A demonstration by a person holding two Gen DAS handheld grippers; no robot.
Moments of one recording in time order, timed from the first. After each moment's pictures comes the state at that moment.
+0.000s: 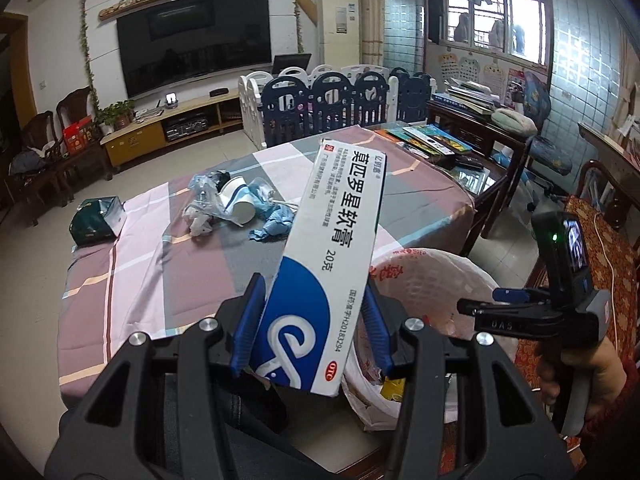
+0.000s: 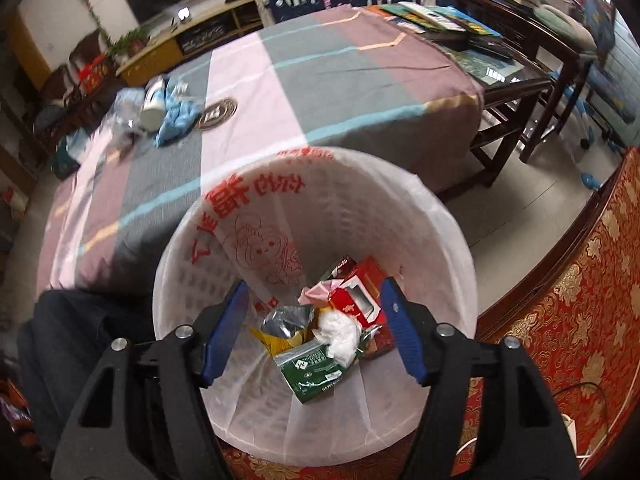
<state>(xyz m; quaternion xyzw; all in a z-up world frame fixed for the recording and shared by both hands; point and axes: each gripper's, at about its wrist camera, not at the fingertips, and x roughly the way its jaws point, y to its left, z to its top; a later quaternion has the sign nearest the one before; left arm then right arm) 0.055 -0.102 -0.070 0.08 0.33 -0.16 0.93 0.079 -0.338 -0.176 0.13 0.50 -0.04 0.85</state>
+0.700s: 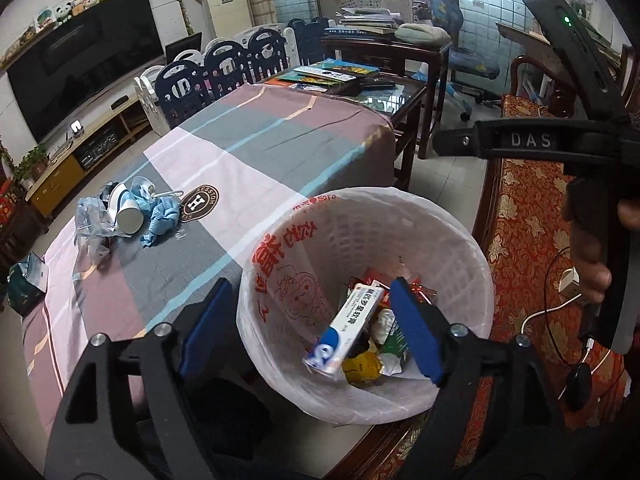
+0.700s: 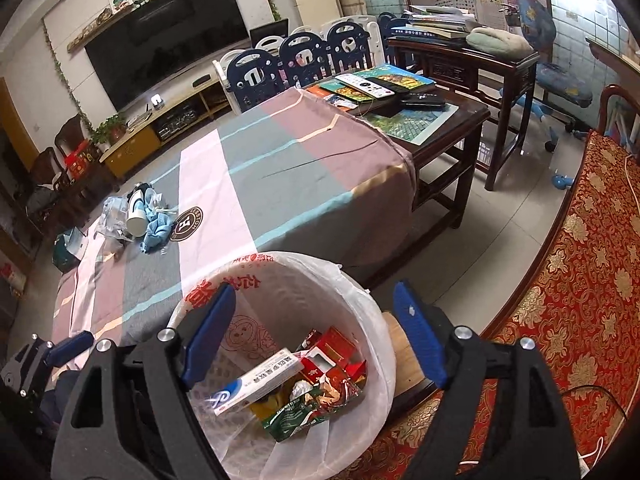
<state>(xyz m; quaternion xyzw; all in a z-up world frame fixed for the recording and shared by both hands) 0.063 -0.191 -0.132 0.20 0.37 -0.29 0.86 0.055 -0.399 -0.122 0.18 0.39 -0.11 0.90</state>
